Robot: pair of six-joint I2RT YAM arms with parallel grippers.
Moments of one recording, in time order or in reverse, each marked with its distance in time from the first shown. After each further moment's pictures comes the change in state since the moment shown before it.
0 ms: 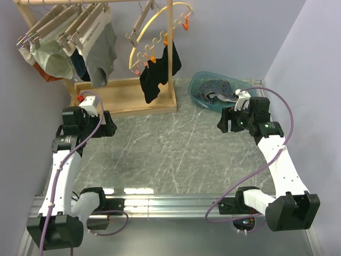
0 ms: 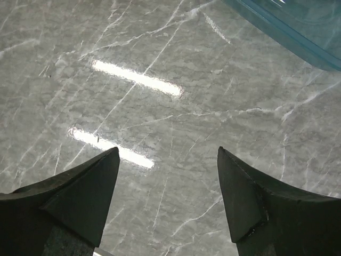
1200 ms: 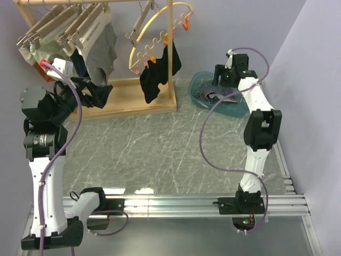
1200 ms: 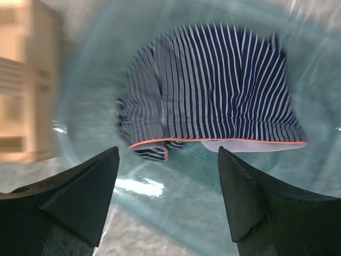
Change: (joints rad) left arm 0.000 0.024 0.526 0.166 0.264 -0.101; right arm 0.003 0.951 0.921 0.074 0.180 0.154
